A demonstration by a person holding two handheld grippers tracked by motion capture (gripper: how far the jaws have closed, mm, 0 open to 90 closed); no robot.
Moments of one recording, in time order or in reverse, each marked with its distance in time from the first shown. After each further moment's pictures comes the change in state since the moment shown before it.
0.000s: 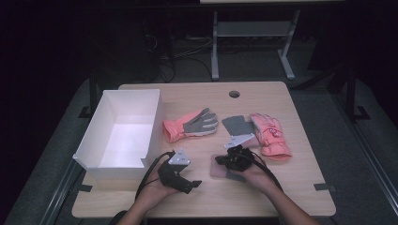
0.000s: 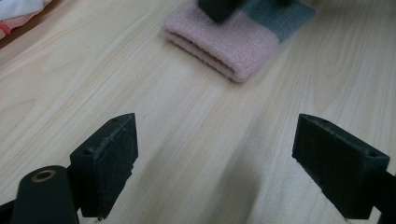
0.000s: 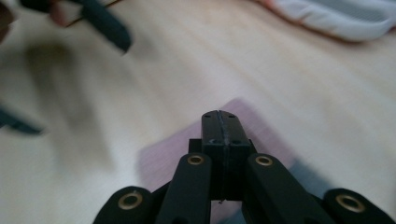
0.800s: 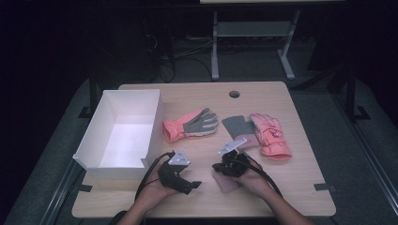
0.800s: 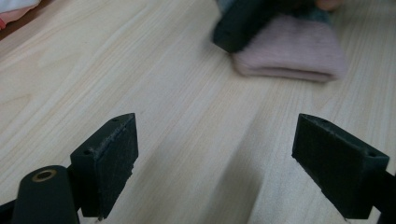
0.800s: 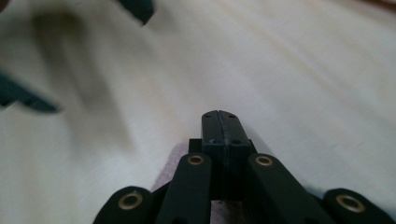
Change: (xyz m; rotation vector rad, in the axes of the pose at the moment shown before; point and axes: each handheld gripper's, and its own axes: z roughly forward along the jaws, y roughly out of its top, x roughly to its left) left arm -0.001 -0.002 0.000 0.007 -0.006 -0.010; right arm 0.019 -0.007 0.009 0.090 0.032 -0.018
